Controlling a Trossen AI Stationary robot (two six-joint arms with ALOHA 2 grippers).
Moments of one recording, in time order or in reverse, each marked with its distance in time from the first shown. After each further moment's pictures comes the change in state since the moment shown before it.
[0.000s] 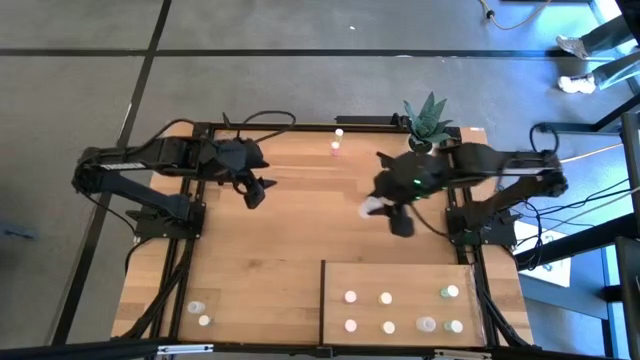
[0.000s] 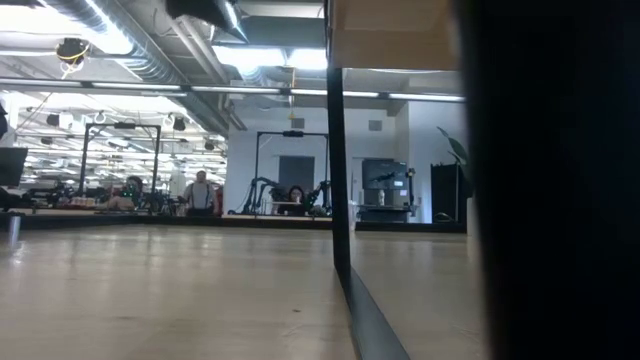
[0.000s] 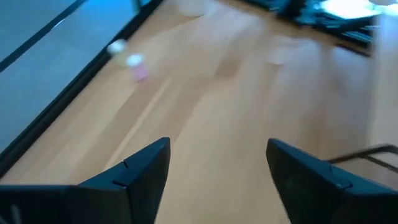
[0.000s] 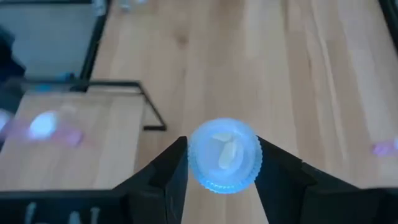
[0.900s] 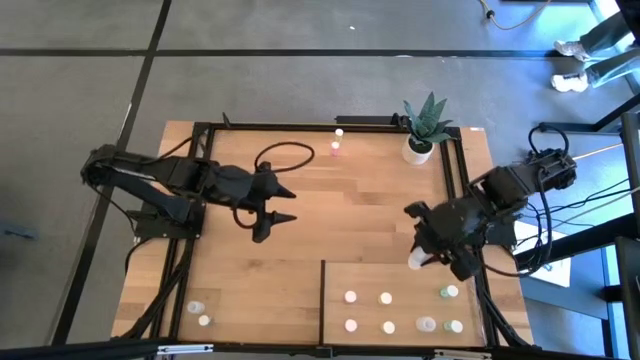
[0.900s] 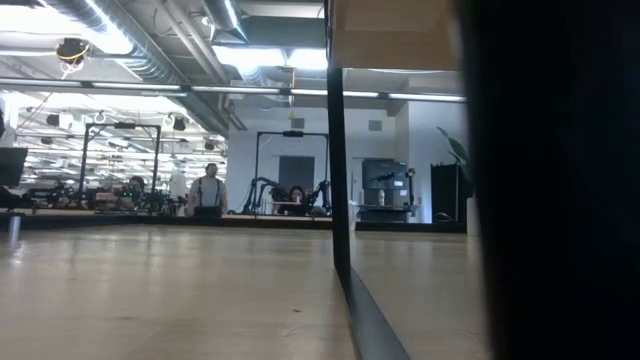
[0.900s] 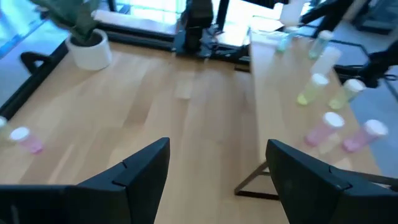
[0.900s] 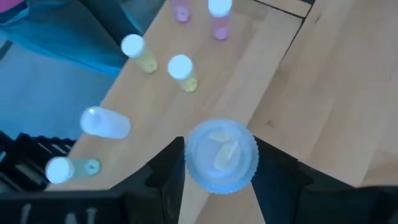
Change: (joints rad) left arm -0.225 0.092 0.000 0.314 0.059 0.093; right arm 0.354 -0.076 0.000 -0.238 -0.138 -0.031
